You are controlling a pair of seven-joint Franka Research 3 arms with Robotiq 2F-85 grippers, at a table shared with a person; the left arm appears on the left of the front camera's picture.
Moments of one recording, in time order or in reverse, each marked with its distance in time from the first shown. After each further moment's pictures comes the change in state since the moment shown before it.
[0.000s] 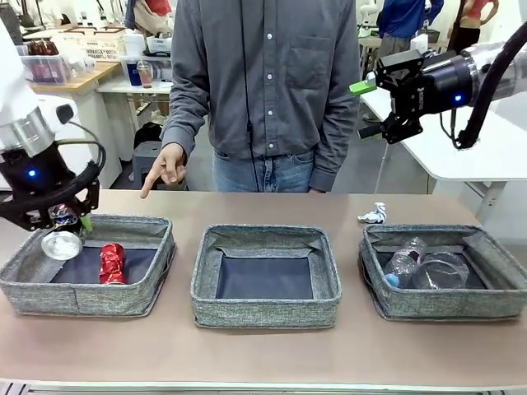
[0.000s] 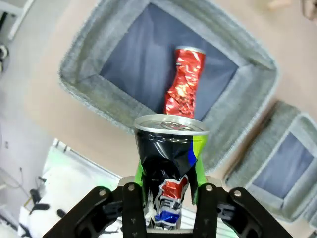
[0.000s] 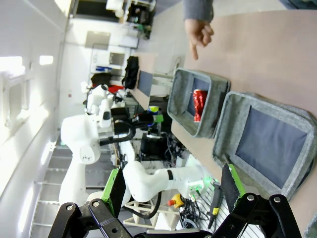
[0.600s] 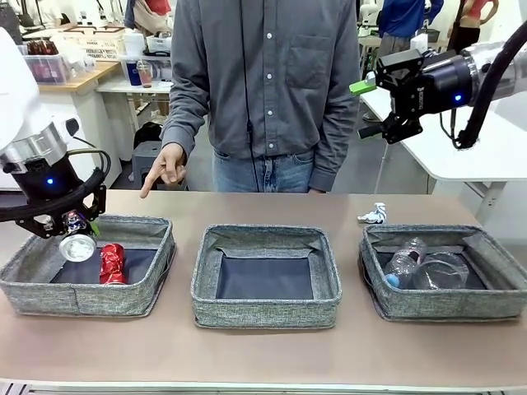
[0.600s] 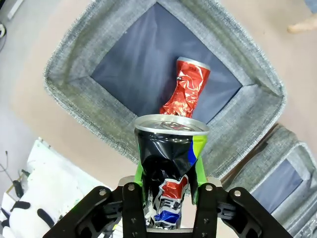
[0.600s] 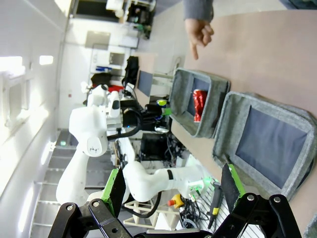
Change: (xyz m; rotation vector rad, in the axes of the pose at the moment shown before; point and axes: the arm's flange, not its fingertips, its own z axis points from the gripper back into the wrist) left arm 0.018 -0.006 -0.027 -0.011 0.019 0.115; right arm 0.000 0.000 0.000 0.000 0.000 0.000
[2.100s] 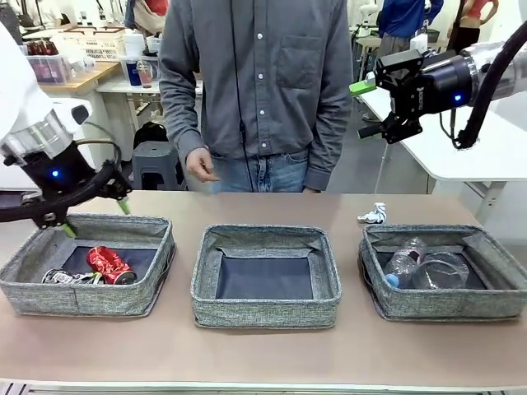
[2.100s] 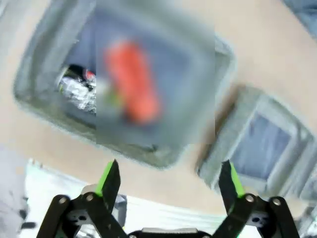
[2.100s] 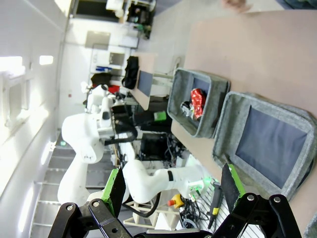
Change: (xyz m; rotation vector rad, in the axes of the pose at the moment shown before) left arm -0.028 -0.020 0.029 -0.157 -0.006 -0.248; right arm 0.000 0.000 0.000 0.000 0.000 0.000
